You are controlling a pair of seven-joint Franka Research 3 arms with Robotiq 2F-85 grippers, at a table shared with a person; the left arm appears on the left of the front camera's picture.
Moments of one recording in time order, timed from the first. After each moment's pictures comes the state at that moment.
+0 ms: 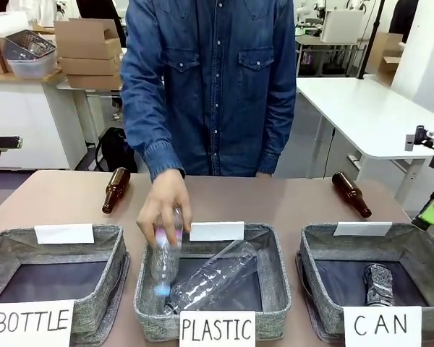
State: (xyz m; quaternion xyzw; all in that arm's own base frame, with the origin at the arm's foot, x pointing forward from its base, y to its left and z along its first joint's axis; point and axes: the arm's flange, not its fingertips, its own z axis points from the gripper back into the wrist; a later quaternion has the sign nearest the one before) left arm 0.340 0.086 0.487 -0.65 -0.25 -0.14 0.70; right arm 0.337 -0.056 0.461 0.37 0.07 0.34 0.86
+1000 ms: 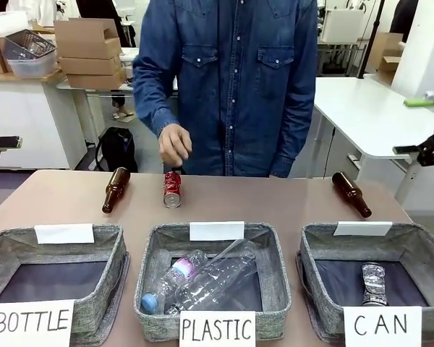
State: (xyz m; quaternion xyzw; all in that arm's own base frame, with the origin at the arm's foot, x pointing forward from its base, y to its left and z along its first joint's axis) left arm 0.340 0.087 0.487 -0.65 -0.25 -0.14 0.70; right arm 0.362 -0.094 0.500 0.66 -0.07 -0.11 0.74
